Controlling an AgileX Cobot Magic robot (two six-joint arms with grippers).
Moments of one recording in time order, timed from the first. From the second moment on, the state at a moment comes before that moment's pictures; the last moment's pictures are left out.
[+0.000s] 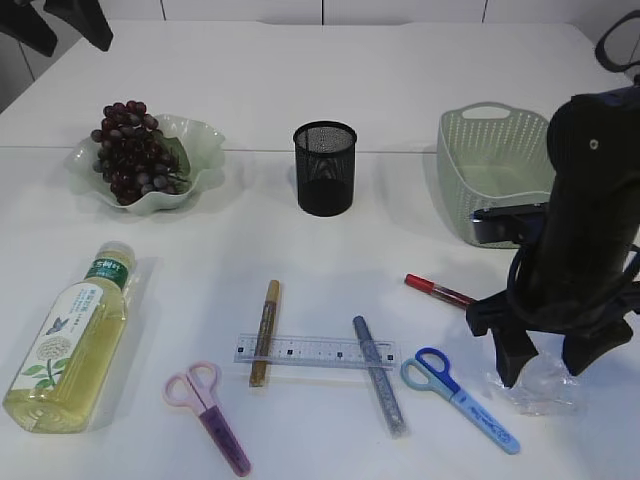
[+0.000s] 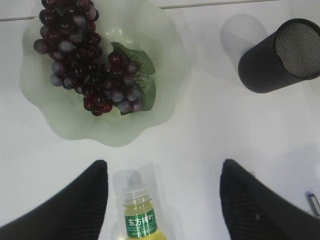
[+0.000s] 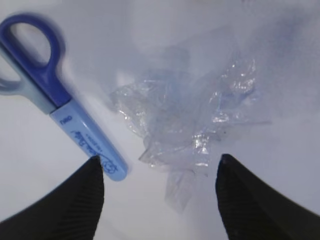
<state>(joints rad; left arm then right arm) -0.11 1.96 -2.06 -0.20 1.25 0.03 0.31 1.77 -1.05 0.01 1.01 0.19</state>
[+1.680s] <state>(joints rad) -0.11 1.96 -2.06 -0.20 1.25 0.03 0.31 1.75 -1.12 0.03 1.15 0.19</state>
